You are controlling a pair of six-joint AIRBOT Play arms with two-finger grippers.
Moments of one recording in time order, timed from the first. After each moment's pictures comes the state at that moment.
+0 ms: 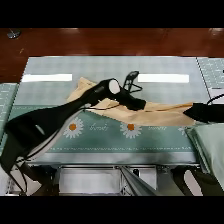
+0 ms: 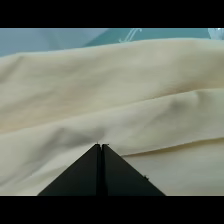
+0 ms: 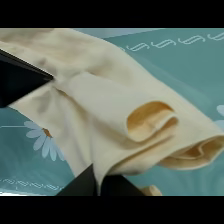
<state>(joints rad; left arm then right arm) -0.78 -1.89 1.58 0.82 -0.87 -1.47 -0.28 -0.69 0.85 -1.11 1.42 1.47</state>
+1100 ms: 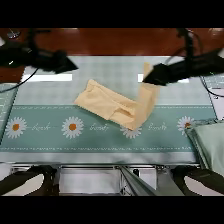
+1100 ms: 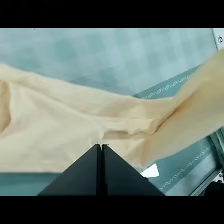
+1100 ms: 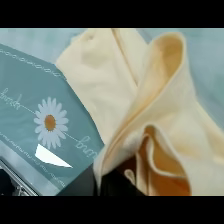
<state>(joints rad) -0.03 -1.16 1.28 0.81 -1.23 -1.33 0.22 -1.28 1.42 -0.87 1.27 1.48</state>
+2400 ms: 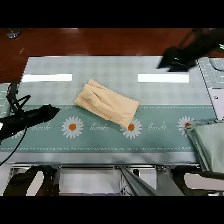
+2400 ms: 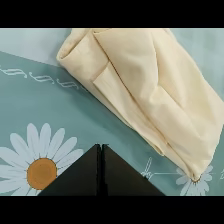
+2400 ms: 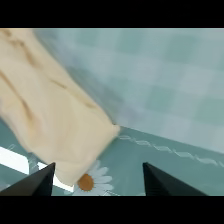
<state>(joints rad) 0.18 -0.63 0.46 0.82 -0.90 -1.36 -0.04 -1.45 1.68 -1.11 1.54 1.54</state>
